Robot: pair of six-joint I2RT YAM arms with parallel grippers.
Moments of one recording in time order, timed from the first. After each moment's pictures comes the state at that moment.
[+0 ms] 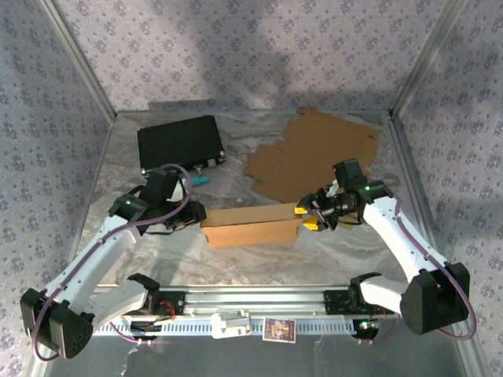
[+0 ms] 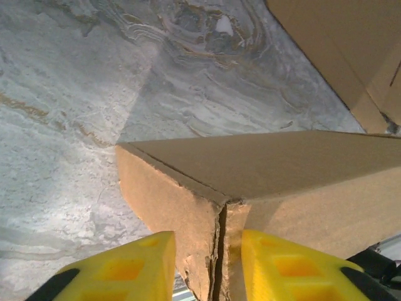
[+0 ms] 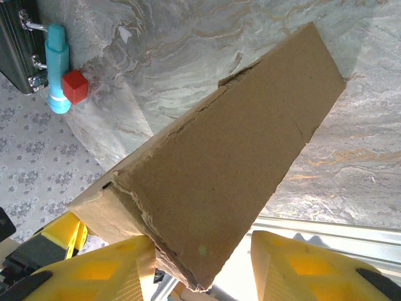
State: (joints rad) left arm -0.47 1.00 0.89 -0.91 0.30 -0.73; right arm 0.27 1.17 0.91 -0.92 -0.67 1.02
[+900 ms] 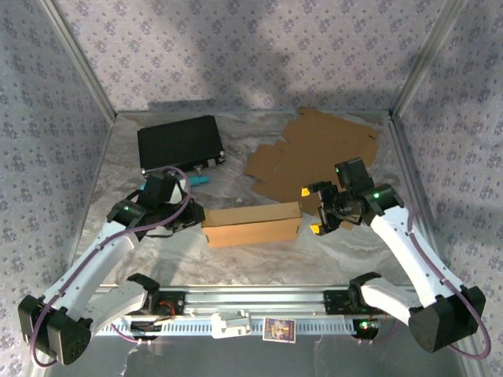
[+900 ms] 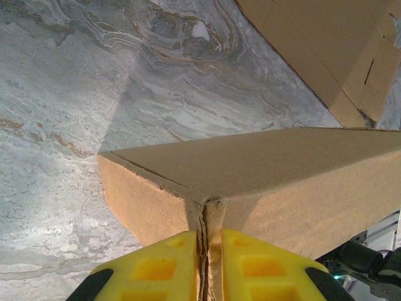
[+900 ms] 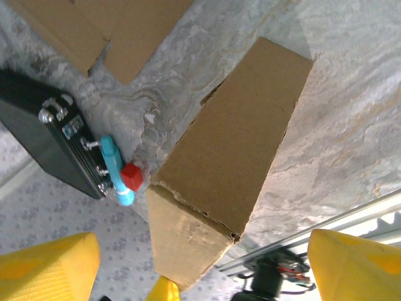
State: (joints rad) left arm -0.46 0.96 0.85 -0.85 0.33 -0.72; right arm 0.37 1.06 0.99 -0.96 -0.40 1.67
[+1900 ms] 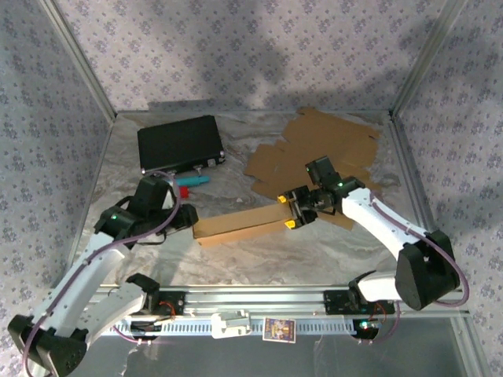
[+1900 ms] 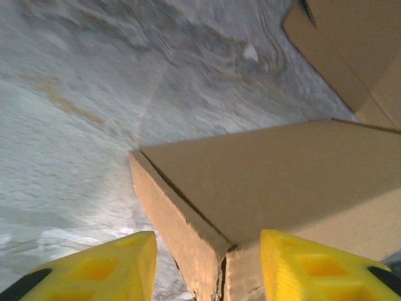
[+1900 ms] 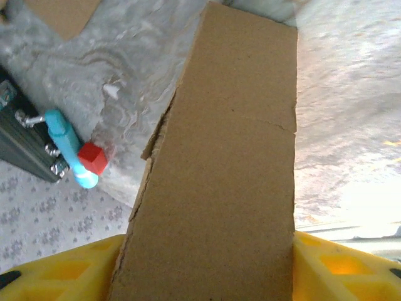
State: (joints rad) left arm -0.47 0.84 0.91 -1.01 0.11 -0.74; right arm 0.47 1.34 0.92 -0.64 -0.54 1.62
